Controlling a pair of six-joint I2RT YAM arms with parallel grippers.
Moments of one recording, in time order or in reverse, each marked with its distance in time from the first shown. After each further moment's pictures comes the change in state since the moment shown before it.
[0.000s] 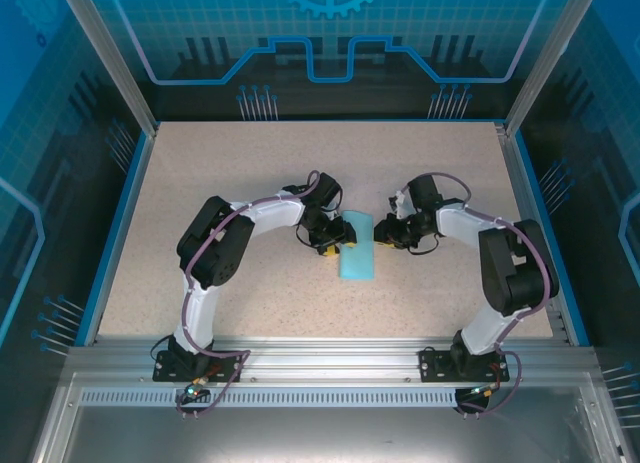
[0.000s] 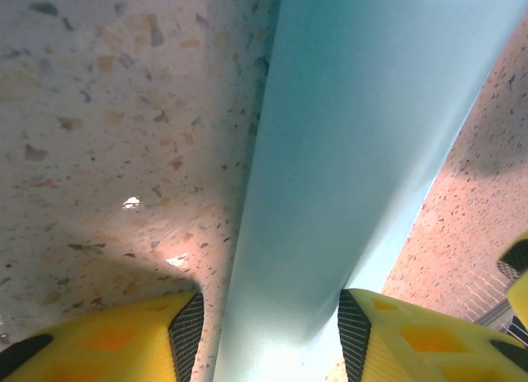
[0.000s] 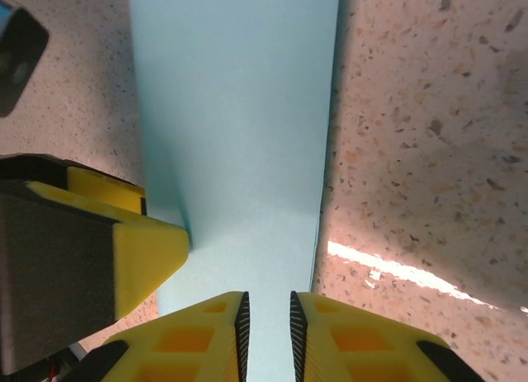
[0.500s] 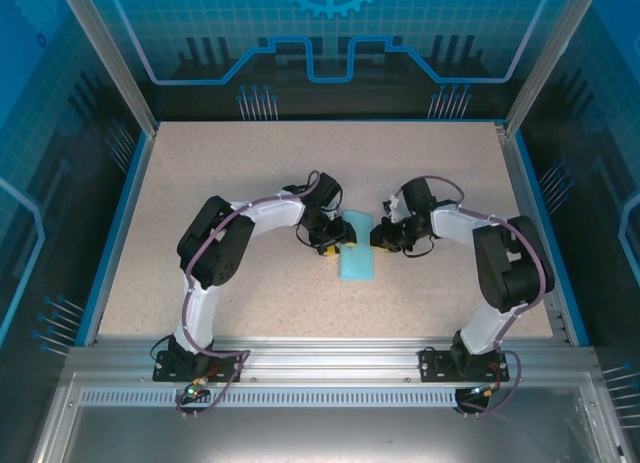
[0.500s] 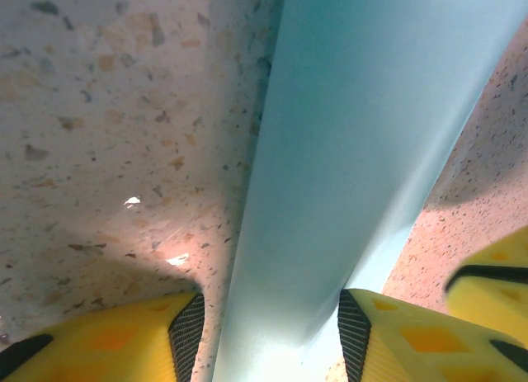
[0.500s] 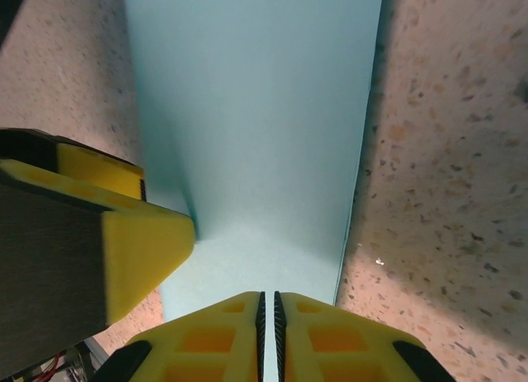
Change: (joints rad) left arm 0.000 0.002 0.001 -0.002 0.000 0.000; right arm 0.040 0.060 0.000 0.015 -0.037 0.008
